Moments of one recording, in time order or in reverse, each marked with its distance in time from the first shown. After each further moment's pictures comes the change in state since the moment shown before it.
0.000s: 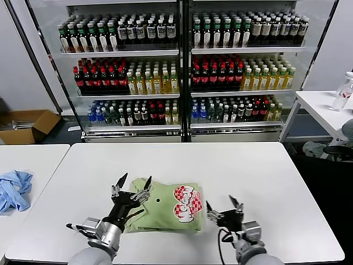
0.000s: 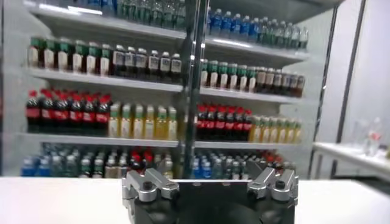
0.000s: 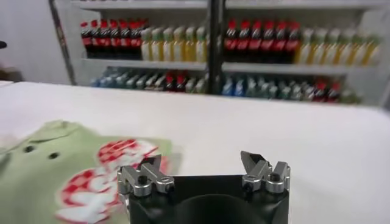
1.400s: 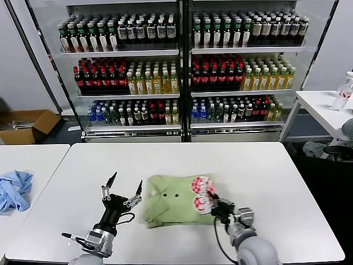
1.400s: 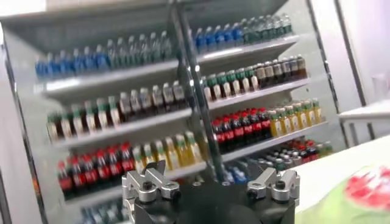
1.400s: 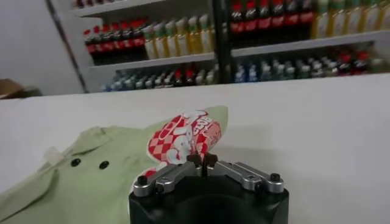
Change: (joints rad) left arm 0.033 -0.033 -0.061 0.110 0.401 -0.281 0.069; right arm 0.110 -0.012 0.041 -0.138 0.123 0.052 -0.048
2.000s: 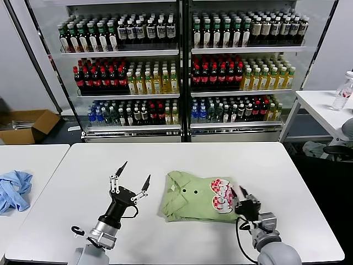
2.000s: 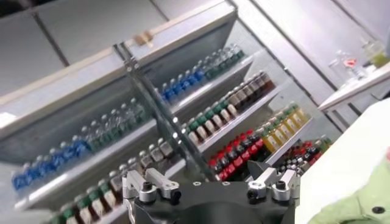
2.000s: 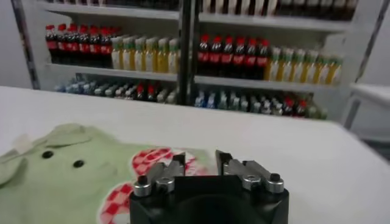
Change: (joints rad) left arm -0.081 0.016 0.005 0.065 0.238 -0.175 0.031; right arm -0.085 -0.032 0.146 0.014 -0.199 0.112 -0.053
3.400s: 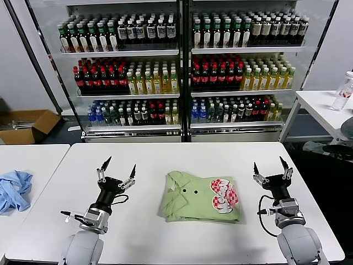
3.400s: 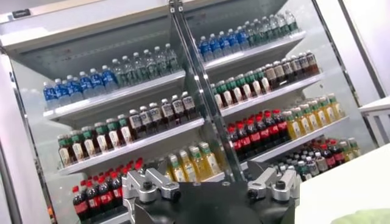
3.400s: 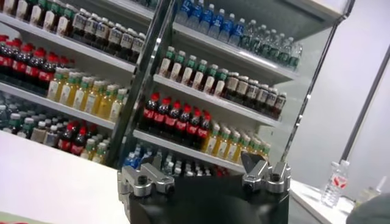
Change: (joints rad) left arm -0.100 0.015 -0.040 0.062 -0.271 0.203 0.000; right arm 0.102 -0.033 0.125 -0.091 -0.233 0.194 0.008
